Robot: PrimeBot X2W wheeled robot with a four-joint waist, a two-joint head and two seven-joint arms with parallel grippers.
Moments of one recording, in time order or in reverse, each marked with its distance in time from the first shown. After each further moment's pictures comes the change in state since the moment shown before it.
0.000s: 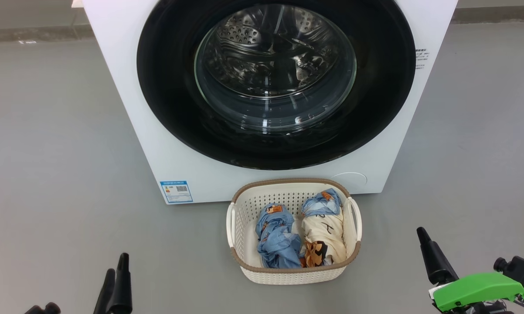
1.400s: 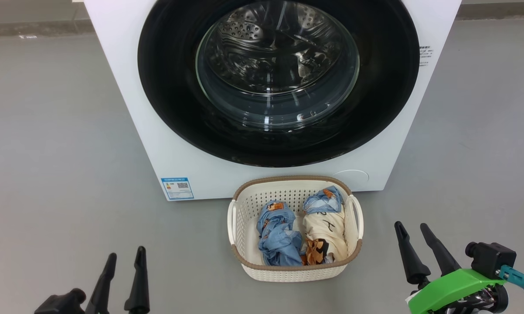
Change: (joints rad) left arm 0.000 0.026 -0.056 -0.029 0.507 -0.001 -0.118; right arm -0.035 -0.054 0.119 -0.010 -0.480 0.000 -0.122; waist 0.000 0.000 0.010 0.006
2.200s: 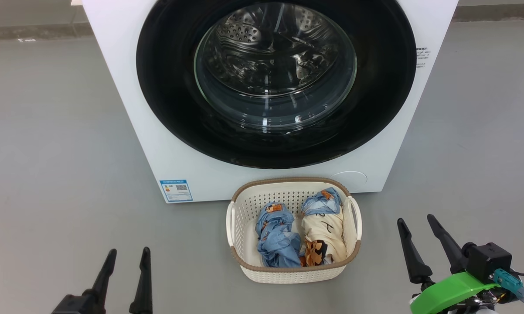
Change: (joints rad) left arm 0.000 0.004 0.002 0.006 0.247 0.000 -0.070; right arm 0.002 -0.007 -0.026 -0.016 -0.265 0.000 -0.065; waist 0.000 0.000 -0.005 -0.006
